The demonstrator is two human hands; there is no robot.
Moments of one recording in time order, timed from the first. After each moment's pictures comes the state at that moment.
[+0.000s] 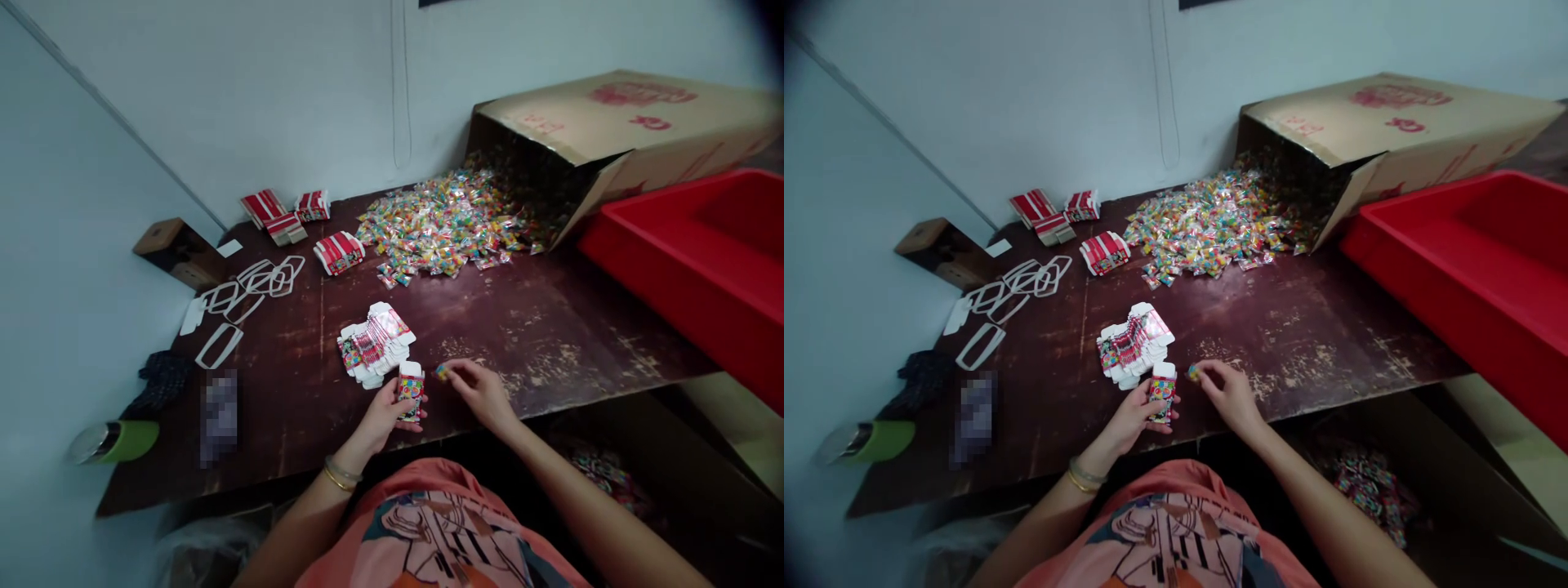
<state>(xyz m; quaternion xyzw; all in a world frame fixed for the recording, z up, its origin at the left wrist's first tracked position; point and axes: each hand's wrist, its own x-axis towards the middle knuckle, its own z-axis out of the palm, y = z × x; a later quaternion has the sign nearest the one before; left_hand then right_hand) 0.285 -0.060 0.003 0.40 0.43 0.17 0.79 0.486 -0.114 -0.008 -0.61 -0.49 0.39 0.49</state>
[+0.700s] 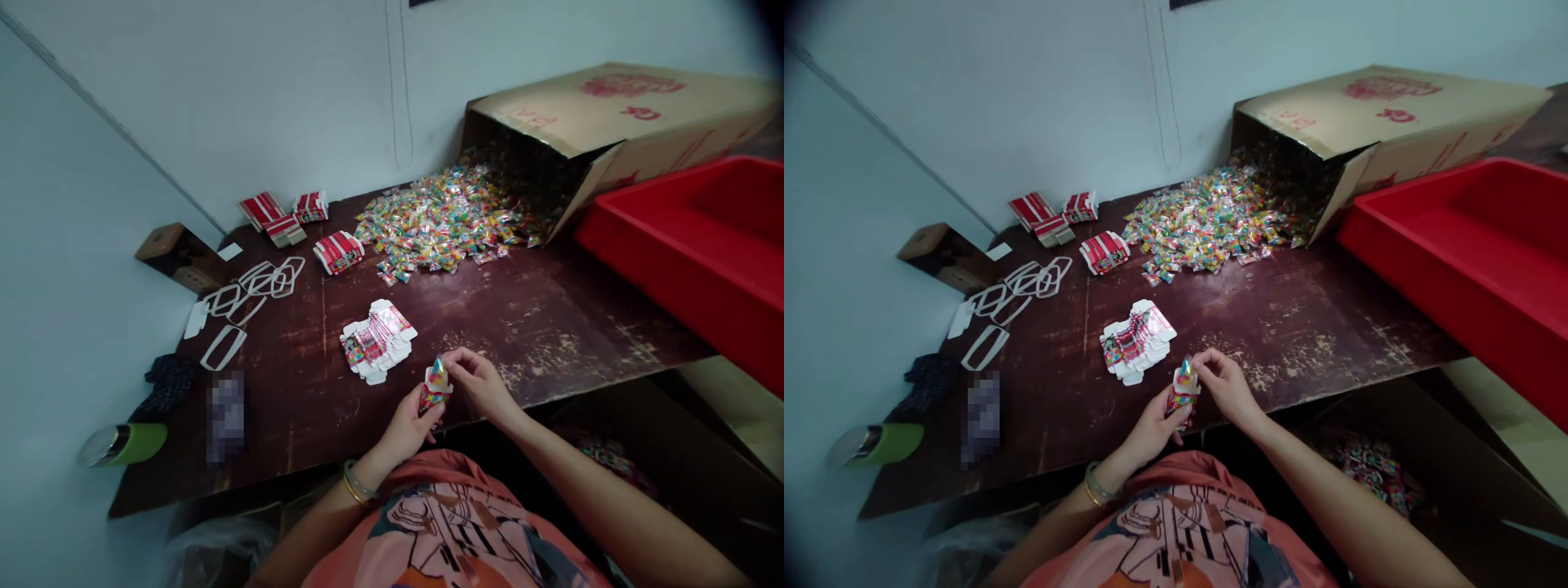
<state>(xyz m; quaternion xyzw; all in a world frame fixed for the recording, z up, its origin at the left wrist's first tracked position) 0.302 -0.090 0.008 0.55 0.40 0.16 0.72 0.474 -0.109 0.016 -0.56 -0.43 0.44 0.55</state>
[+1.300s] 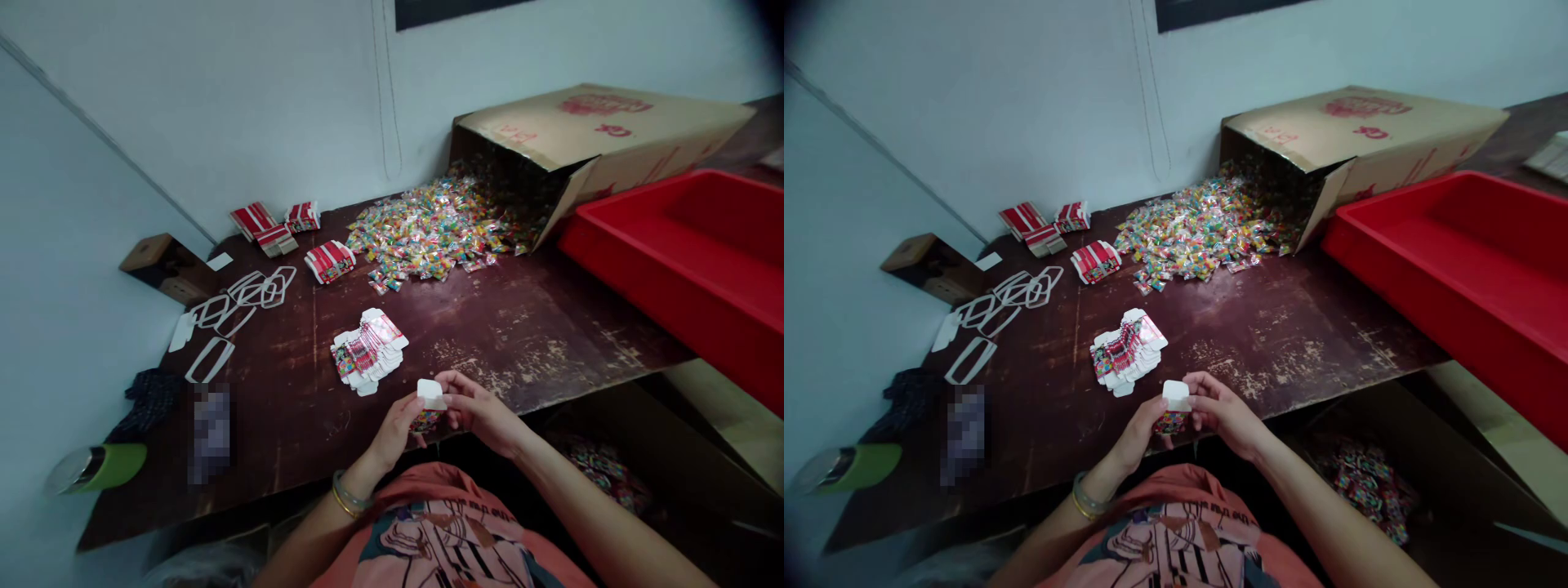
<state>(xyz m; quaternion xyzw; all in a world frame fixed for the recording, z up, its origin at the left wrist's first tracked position) 0.303 -0.080 0.021 0.49 0.37 0.18 0.77 0.479 -0.137 0.029 -0.45 -0.29 0.66 0.52</state>
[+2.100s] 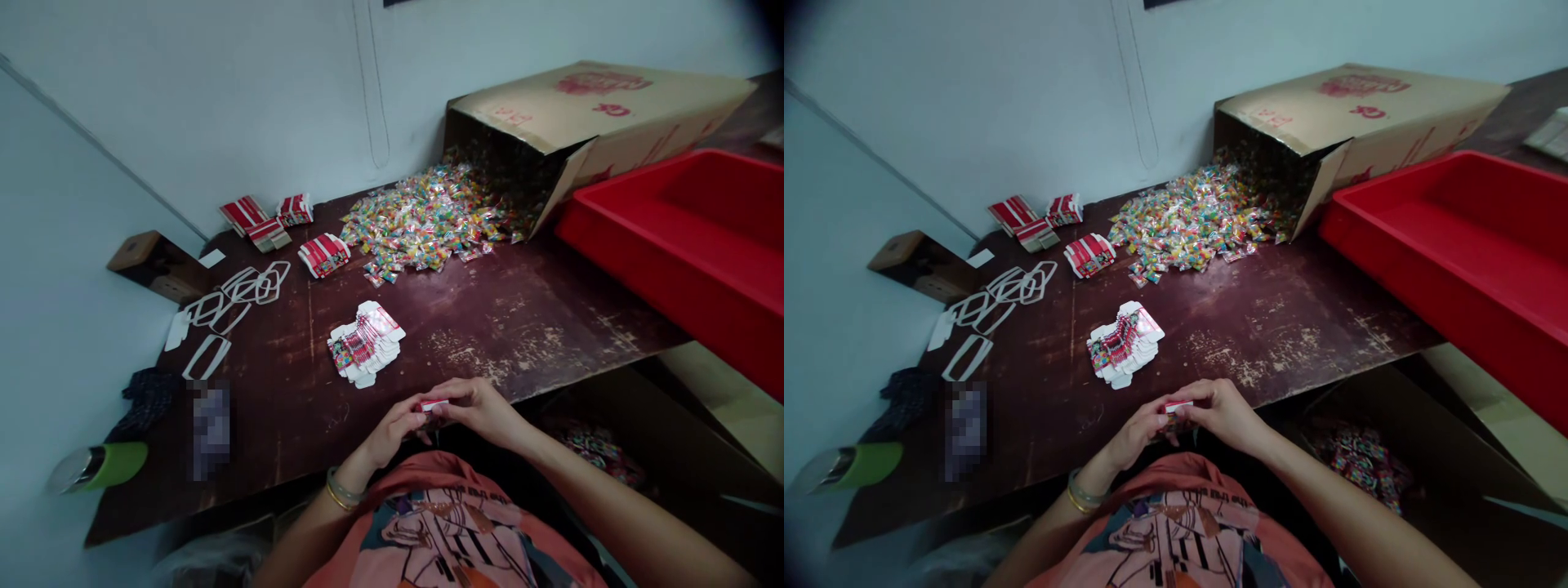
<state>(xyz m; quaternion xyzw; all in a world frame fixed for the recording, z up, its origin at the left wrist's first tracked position) 0.291 -0.082 0.017 0.48 0.28 0.12 0.83 0.482 -0.142 0.045 -0.54 -0.53 0.51 0.42</state>
